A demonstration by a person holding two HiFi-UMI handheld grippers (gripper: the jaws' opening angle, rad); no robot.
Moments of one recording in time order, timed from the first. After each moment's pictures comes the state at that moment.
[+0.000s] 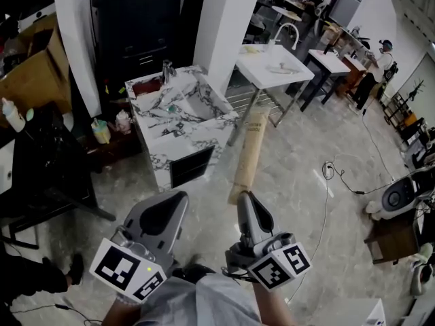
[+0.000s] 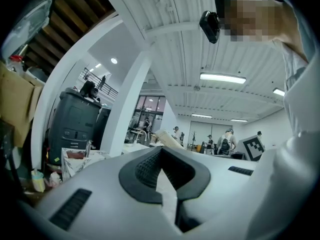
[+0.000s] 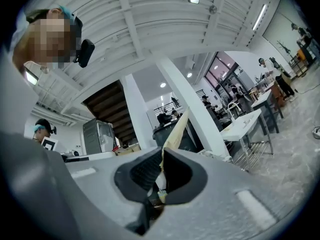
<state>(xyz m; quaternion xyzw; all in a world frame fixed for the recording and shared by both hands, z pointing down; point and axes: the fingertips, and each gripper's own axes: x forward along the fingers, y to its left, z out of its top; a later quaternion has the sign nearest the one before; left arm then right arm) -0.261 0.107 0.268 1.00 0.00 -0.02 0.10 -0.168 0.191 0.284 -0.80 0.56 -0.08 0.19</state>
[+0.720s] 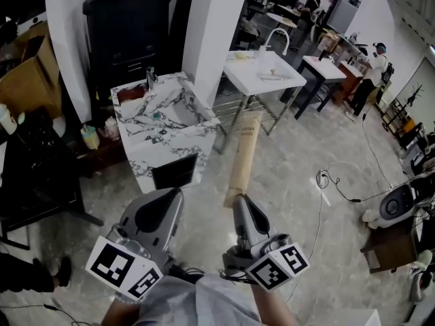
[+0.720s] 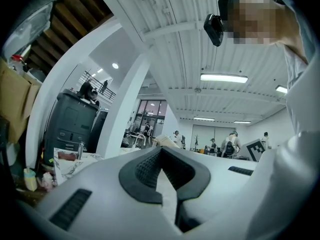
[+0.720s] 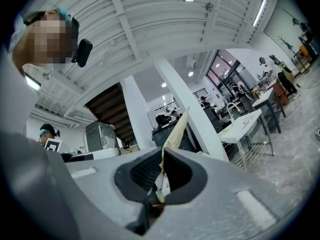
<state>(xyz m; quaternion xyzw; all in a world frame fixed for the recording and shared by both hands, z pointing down) -0.189 0.156 0.265 0.99 -0.02 -0.05 0.10 -0.097 0.246 0.291 -0.79 0.58 -0.08 0.20</state>
